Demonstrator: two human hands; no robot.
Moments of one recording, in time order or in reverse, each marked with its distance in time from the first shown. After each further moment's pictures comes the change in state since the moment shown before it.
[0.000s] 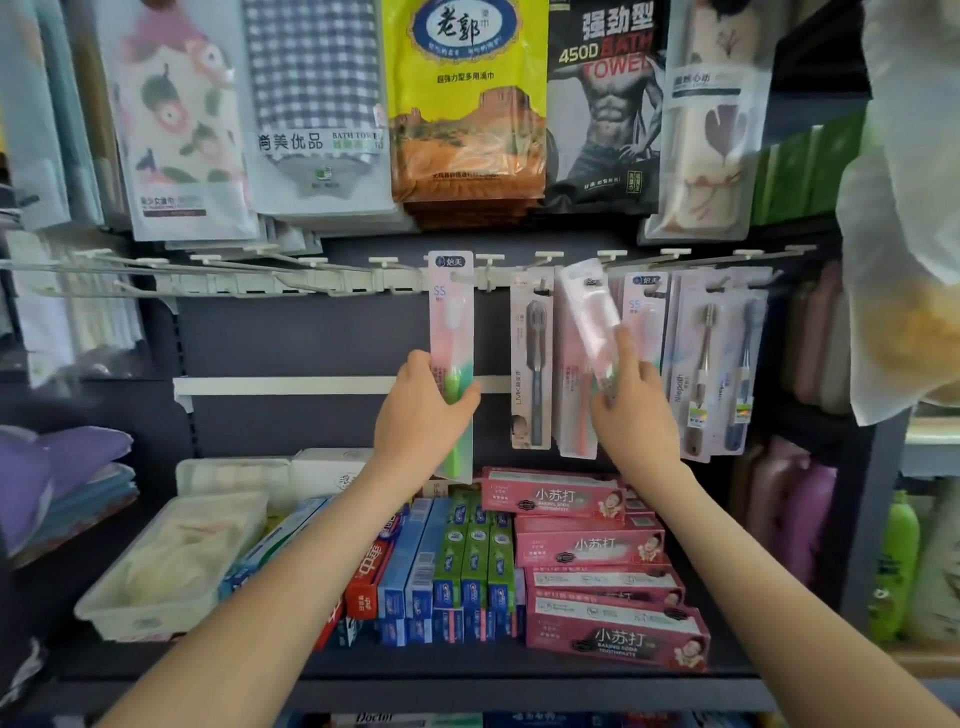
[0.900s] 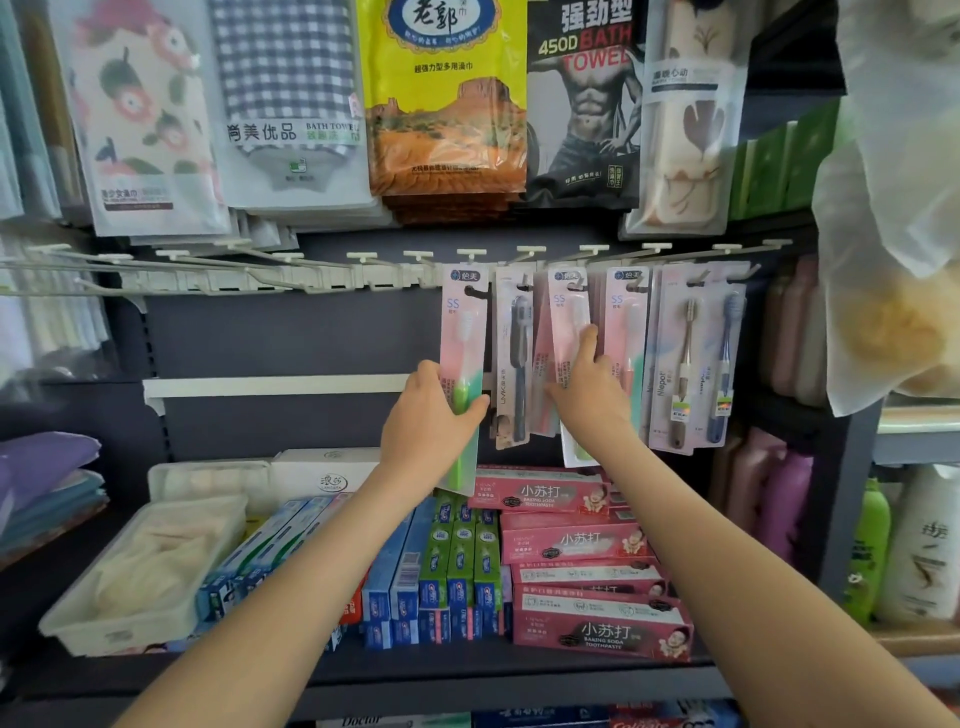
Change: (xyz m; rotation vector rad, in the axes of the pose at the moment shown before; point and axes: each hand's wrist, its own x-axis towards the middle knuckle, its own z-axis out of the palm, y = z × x) left_hand -0.006 0.005 0.020 0.030 -0.069 0.036; right_hand 0.028 -0.017 0.021 -0.235 -0.196 0.195
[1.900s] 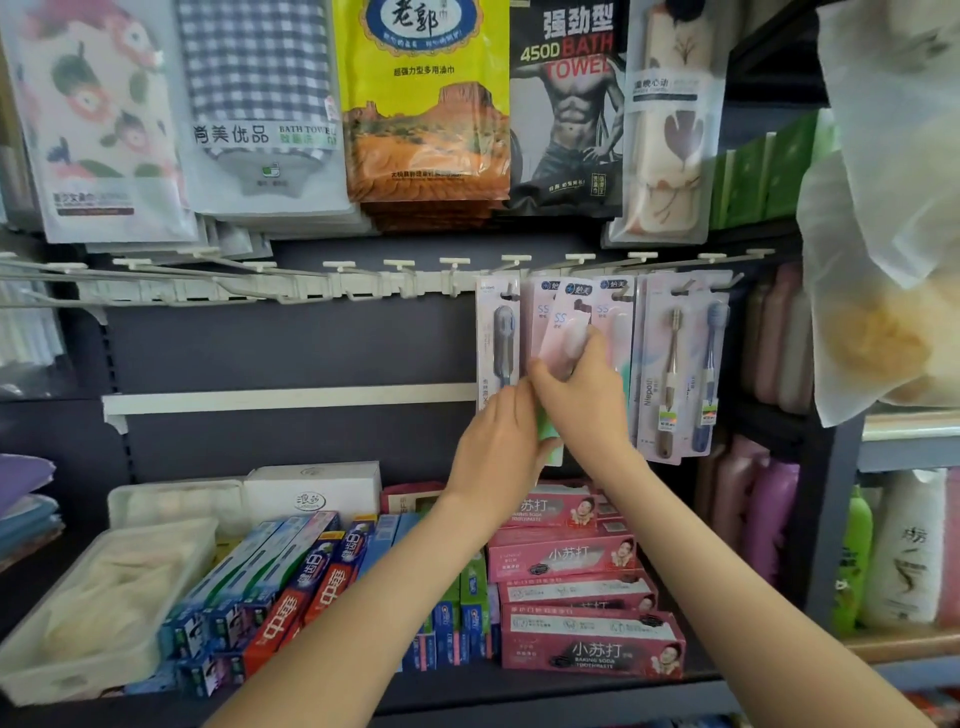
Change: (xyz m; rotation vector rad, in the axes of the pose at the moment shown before) left_hand -0.010 0.035 0.058 0.193 0.073 0.600; right_hand -0.031 -0.020 -0.034 0.590 0.158 -0.017
